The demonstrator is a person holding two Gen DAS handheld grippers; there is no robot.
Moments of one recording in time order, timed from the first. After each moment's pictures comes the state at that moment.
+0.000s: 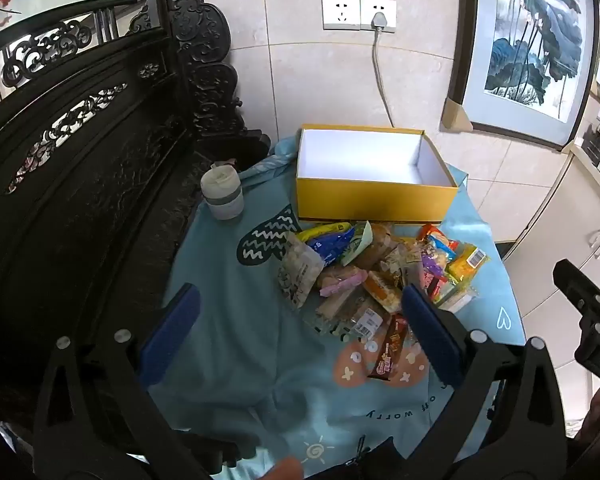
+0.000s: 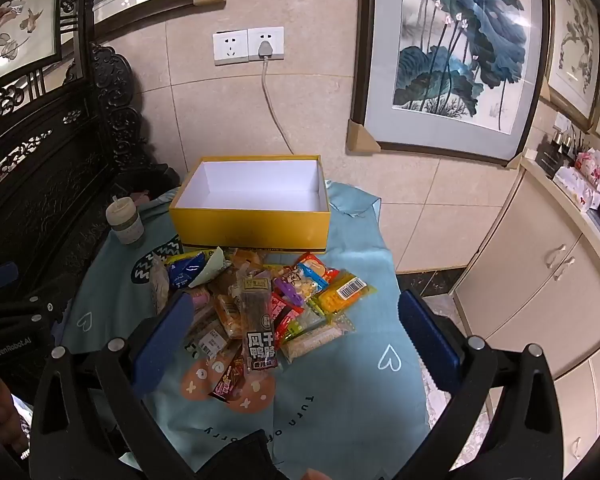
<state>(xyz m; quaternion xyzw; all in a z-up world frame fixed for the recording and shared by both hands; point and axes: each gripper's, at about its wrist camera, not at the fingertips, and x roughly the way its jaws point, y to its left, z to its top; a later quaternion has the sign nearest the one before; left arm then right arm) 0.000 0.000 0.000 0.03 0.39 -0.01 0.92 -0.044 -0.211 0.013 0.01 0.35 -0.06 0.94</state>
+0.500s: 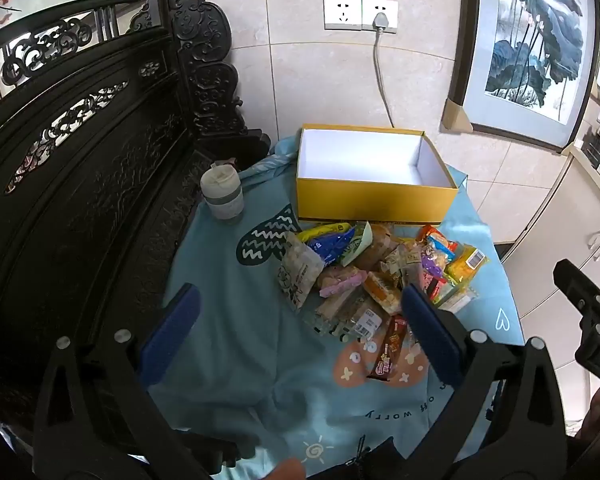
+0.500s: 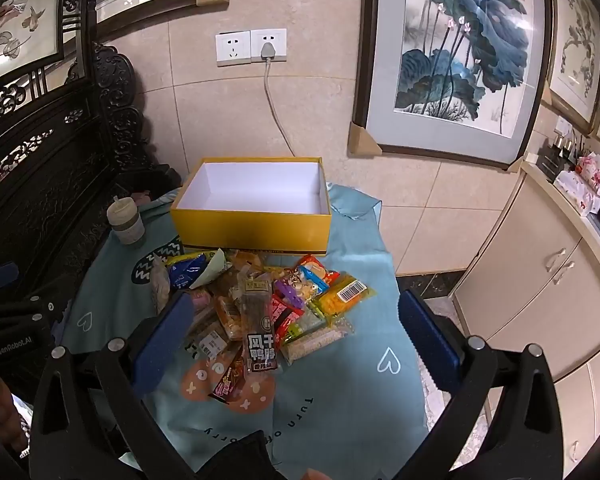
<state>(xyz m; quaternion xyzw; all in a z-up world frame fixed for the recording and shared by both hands) 0.000 -0.002 -0.001 0.03 0.39 -0.01 0.92 -0.042 -0.210 0.015 0.00 0.35 -0.06 0.93</state>
